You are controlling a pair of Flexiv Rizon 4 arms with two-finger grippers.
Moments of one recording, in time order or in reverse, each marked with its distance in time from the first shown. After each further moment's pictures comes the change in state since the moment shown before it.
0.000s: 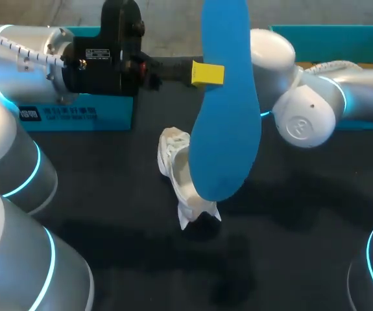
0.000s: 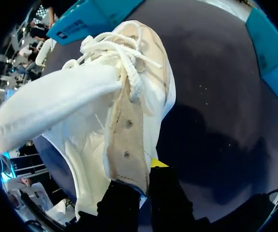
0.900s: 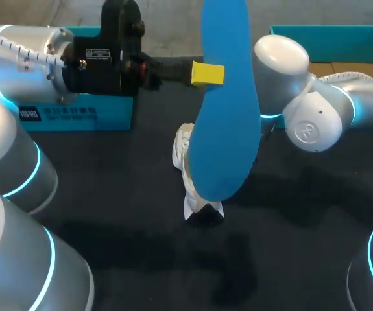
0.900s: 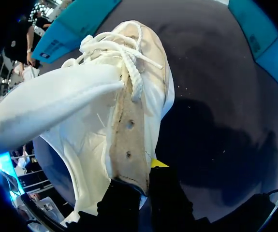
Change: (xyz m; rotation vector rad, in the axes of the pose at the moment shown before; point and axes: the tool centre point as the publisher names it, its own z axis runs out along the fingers) left arm 0.000 0.000 0.000 0.000 0.000 0.000; right arm -0.033 0.020 0.016 -0.016 0.018 0.129
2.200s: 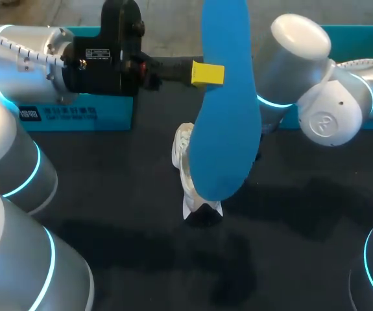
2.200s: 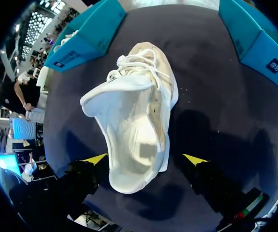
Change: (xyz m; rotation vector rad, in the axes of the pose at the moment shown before) left arm 0.000 0.000 0.000 0.000 0.000 0.000; right arm 0.031 -0.020 -0.062 -0.059 0.049 0.054
